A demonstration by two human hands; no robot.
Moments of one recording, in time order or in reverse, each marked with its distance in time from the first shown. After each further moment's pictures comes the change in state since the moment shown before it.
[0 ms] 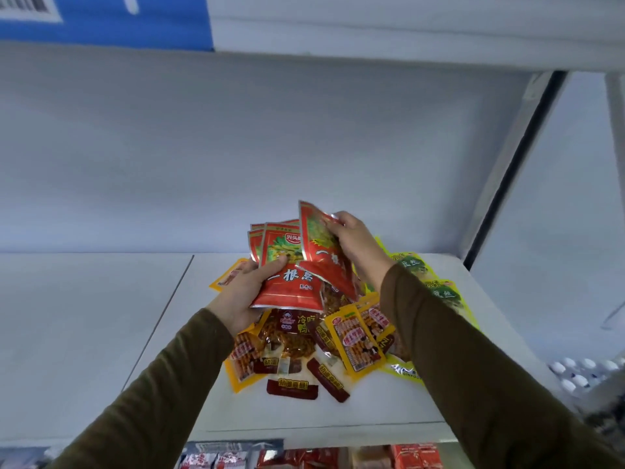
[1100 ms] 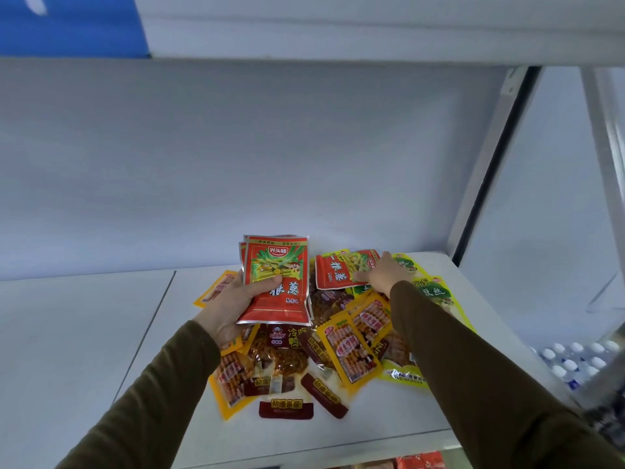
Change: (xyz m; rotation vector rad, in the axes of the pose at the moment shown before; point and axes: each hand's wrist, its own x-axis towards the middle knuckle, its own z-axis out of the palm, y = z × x) left_hand 0.018 0.004 -0.003 0.158 -0.007 -0.040; right_hand 0.034 0.097 -0.073 -0.816 0.280 0.405
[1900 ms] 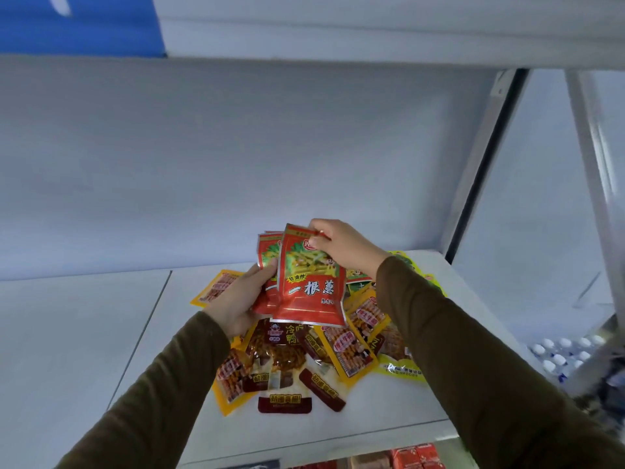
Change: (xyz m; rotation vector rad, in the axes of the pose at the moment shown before) left_hand 0.004 0.003 0.013 -0.010 -0.073 -0.044; right_hand -0.068 -0.083 -0.046 0.180 -0.168 -0.758
